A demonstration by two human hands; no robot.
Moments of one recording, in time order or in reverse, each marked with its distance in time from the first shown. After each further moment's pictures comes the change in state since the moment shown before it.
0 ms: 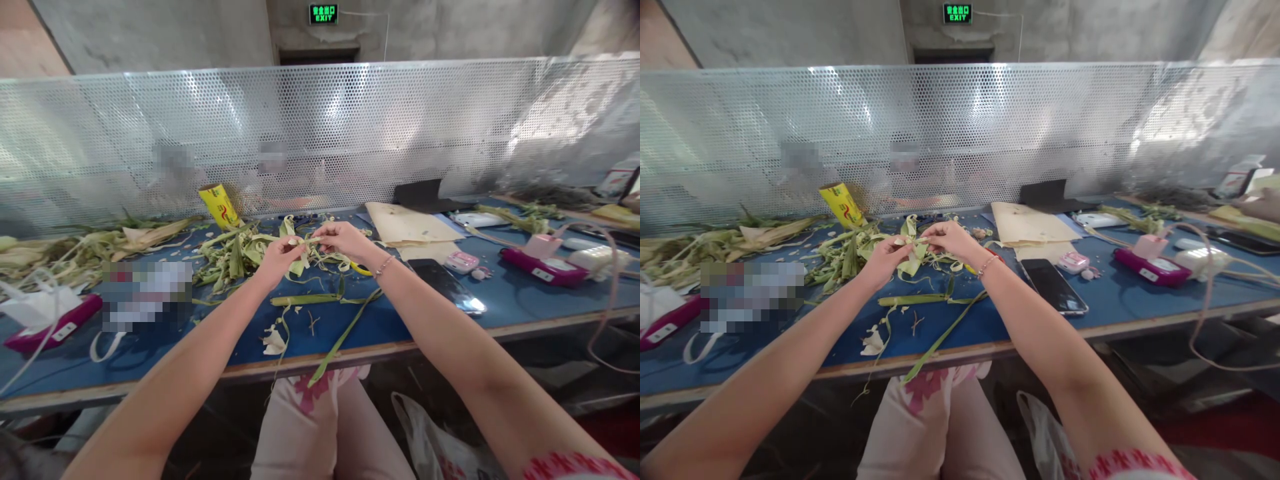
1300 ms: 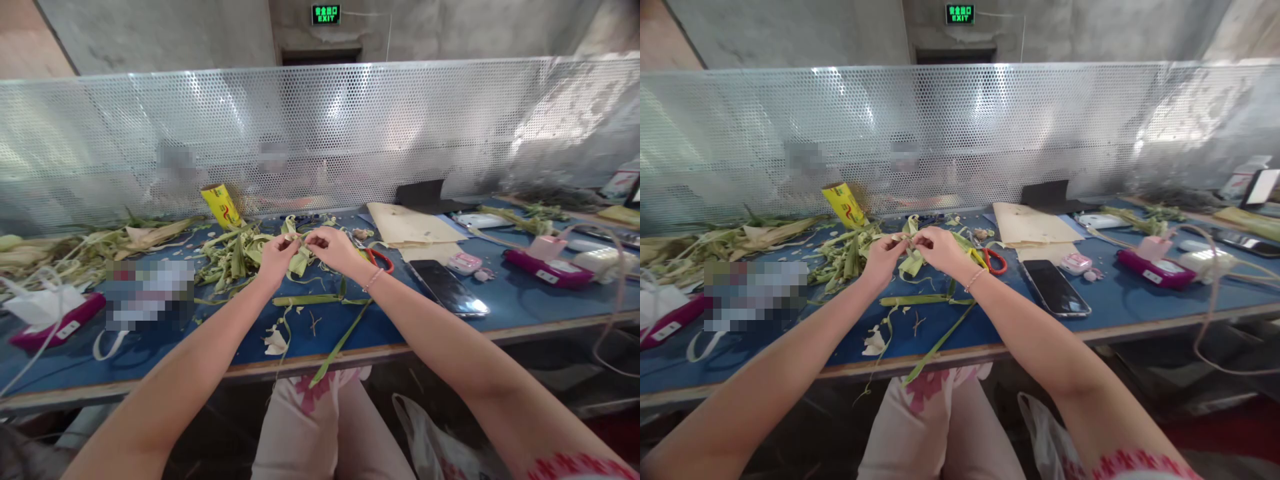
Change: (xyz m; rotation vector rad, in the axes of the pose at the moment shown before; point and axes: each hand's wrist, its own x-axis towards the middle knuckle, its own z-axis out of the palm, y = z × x) left_hand 0.003 -0.006 -0.001 0.086 0.222 0.104; right_hand -0.008 0.001 0.026 -0.575 0.167 -0.434
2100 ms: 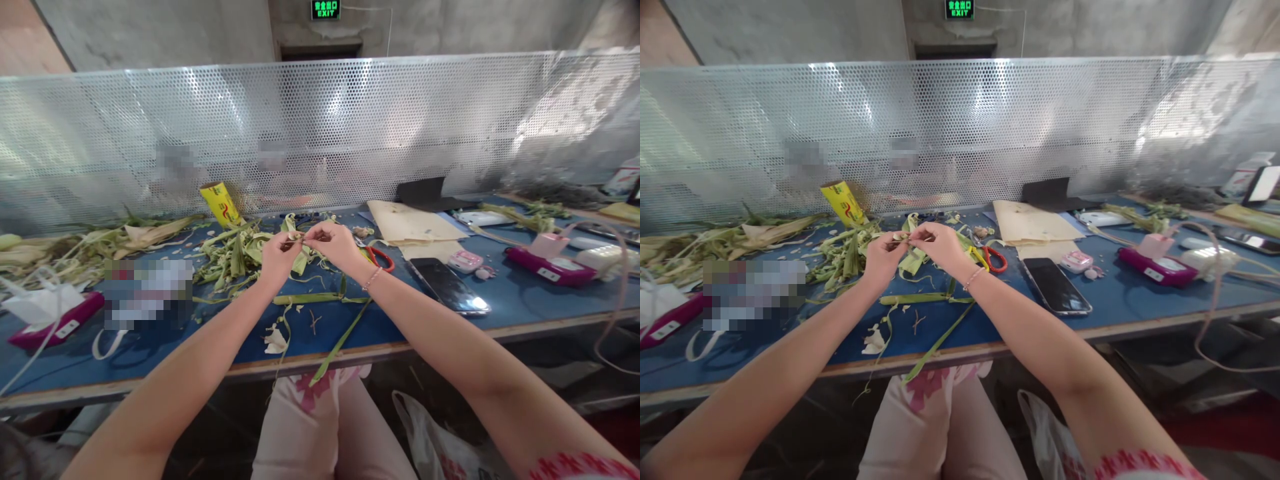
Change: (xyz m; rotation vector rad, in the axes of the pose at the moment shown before) left_hand -0.008 0.016 0.003 0.190 0.018 0.139; right_hand 0.001 -0.006 0.003 0.353 0.095 0.181
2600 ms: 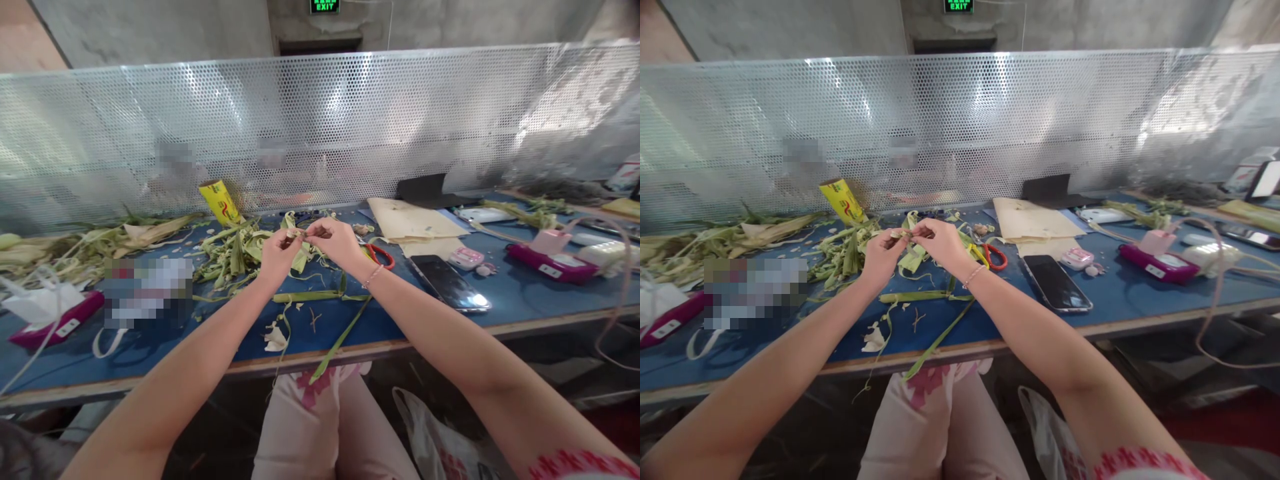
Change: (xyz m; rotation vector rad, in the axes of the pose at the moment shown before) left_hand 0.000 -0.001 0.001 -0.078 -0.024 0.017; right_hand 0.001 0.002 -0.003 -0.092 0.021 -0.038
